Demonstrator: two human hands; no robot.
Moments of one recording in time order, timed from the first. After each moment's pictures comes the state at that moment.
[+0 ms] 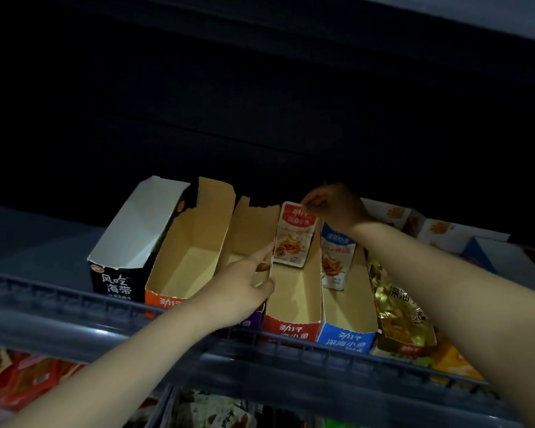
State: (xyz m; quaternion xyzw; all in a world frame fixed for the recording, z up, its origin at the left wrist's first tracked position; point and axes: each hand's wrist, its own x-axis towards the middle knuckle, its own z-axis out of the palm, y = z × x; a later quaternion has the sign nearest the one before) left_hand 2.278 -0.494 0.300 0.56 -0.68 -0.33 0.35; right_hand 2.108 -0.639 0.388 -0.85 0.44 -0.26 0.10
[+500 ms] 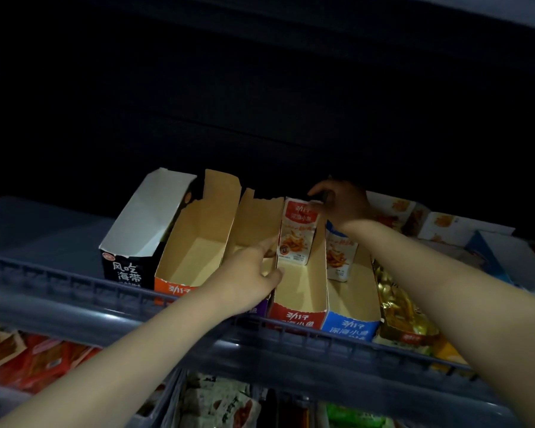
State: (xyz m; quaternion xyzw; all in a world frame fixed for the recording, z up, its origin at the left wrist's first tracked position) left_hand 2.271 -0.480 0.313 0.58 -0.68 -0.27 0.37; right_hand 2.108 -0.629 0.379 -0.82 0.49 -0.30 0.02
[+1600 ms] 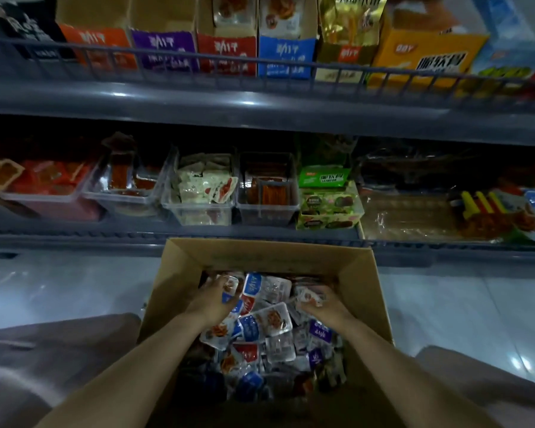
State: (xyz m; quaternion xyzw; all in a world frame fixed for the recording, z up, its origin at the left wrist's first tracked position) left_hand 2.213 -0.265 -0.035 0.70 -0.59 -0.41 0.00; right_hand 1.946 -0.275 -0.018 -0.47 0.68 -0.08 0.56
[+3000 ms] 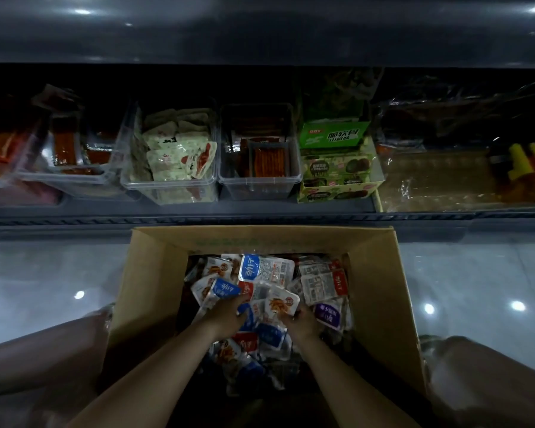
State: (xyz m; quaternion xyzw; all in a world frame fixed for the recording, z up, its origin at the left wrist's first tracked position) left_hand 2.176 -0.263 -0.121 0.63 -0.53 -0.55 -0.12; right_hand 1.997 -0.238 -0.164 -0.24 0.74 -0.19 0.60
